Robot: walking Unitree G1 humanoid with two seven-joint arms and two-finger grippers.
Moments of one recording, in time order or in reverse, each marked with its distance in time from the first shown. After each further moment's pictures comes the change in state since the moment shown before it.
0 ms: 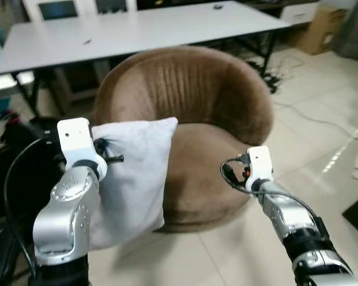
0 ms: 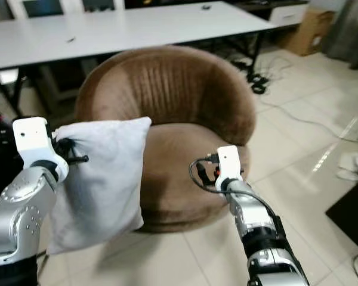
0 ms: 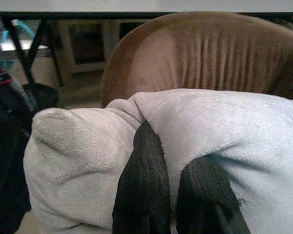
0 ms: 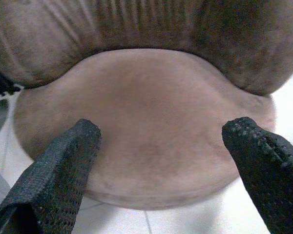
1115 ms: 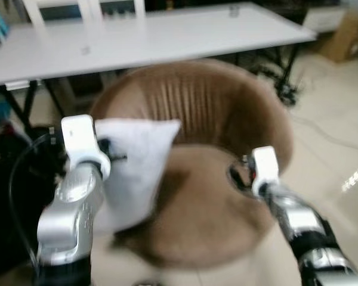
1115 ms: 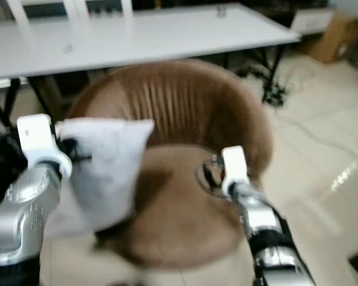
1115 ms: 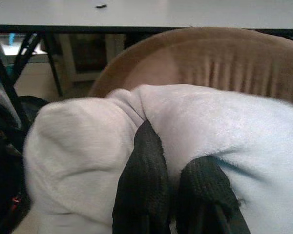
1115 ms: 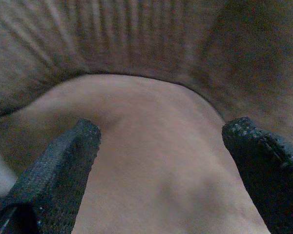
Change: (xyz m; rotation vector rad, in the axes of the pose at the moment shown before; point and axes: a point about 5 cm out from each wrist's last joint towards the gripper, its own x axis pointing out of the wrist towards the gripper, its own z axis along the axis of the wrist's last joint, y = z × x) left arm 0.002 -0.005 0.001 -0.003 -0.018 -0.016; right arm -0.001 -0.008 -0.007 -0.035 0.018 0.003
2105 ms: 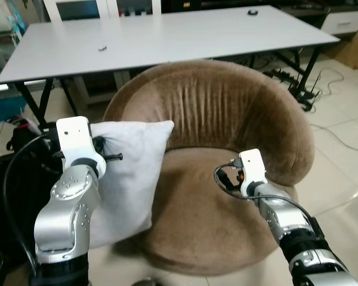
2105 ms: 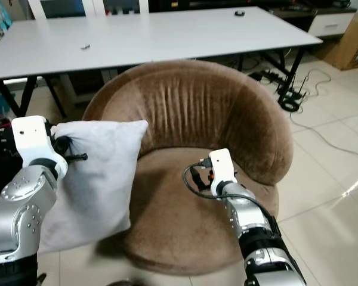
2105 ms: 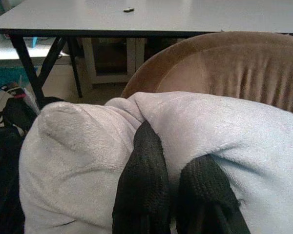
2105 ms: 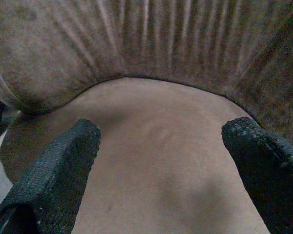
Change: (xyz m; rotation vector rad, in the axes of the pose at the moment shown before) left arm 0.000 0.006 0.001 0.019 -0.005 0.025; right arm 0.004 0.019 0.000 -0.021 0.002 0.070
